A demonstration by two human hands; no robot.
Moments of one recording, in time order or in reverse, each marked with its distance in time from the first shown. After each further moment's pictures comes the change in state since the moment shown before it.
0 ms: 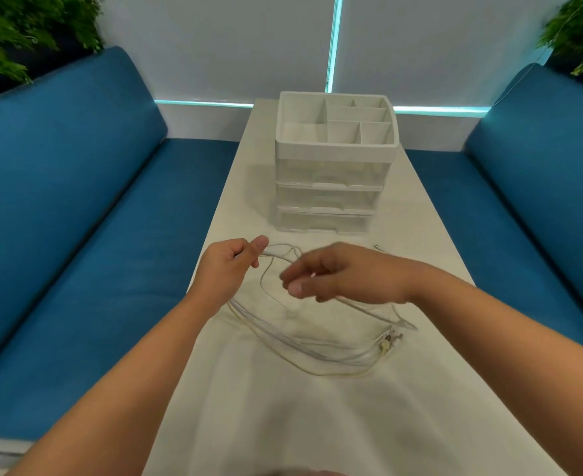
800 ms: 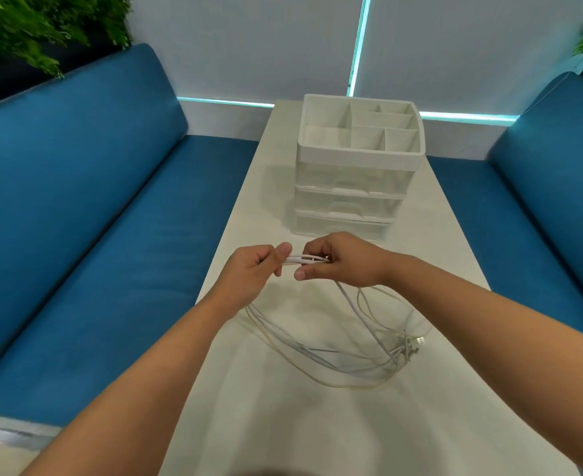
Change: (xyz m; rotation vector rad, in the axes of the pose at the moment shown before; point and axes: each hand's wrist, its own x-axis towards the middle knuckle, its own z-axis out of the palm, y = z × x) left_hand 0.000 0.002 0.004 -0.056 -0.123 -0.040; right_hand 0.071 0.034 -0.016 -0.287 0.120 -0.150
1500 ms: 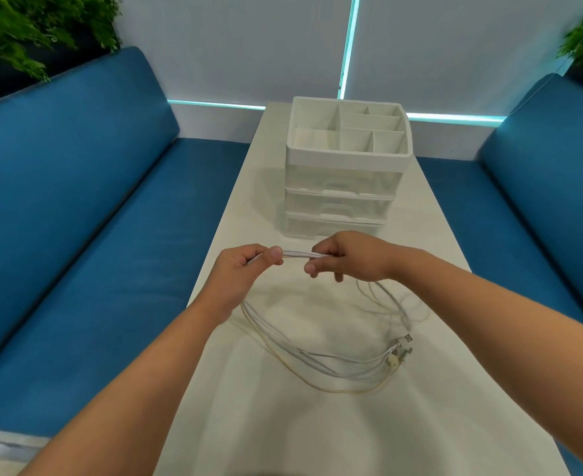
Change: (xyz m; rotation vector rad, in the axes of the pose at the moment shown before) left_hand -0.006 0.012 0.003 -0.158 0.012 -0.022; right_hand -0.013 0.010 -0.021 -0.074 -0.062 0.141
